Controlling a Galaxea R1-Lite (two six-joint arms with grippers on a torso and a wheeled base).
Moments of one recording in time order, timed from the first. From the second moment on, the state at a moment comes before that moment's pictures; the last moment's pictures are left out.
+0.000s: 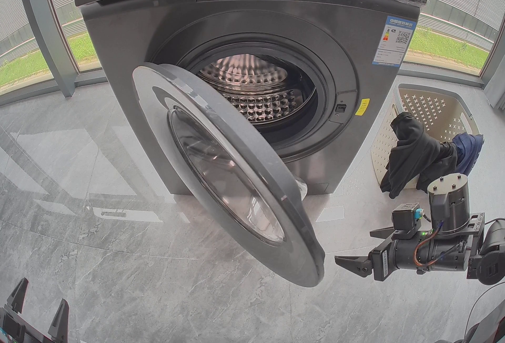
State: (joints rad) left arm 0.00 0.02 -0.02 0.00 -0.01 -0.01; right arm 0.58 1.56 -0.45 -0.52 0.05 0.09
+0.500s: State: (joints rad) left arm 0.00 0.02 -0.02 0.00 -0.01 -0.01; right arm 0.66 1.70 -0.65 -0.53 -0.01 0.15
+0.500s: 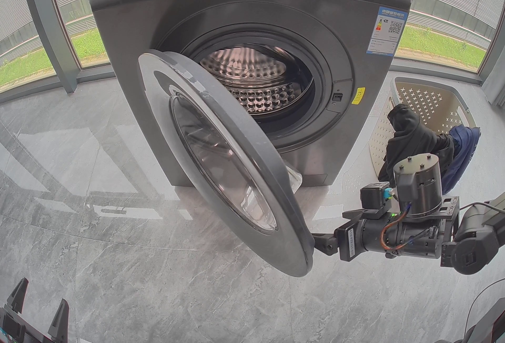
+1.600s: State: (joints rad) left arm 0.00 0.02 -0.02 0.00 -0.01 -0.01; right arm 0.51 1.97 -1.03 -0.52 -0.08 0.20
